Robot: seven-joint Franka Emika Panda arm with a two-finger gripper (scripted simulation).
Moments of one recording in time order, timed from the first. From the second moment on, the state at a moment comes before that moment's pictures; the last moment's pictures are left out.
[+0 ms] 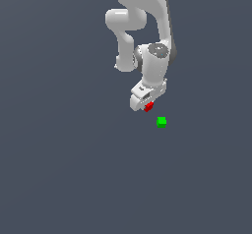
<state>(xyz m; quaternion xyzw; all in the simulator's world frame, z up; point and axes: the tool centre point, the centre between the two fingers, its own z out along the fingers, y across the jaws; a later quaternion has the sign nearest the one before) -0.109 0.107 0.114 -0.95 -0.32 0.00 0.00</state>
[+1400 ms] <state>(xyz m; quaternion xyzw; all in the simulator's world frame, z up) -0.067 0.191 0.062 -0.95 -0.32 0.00 0.00</state>
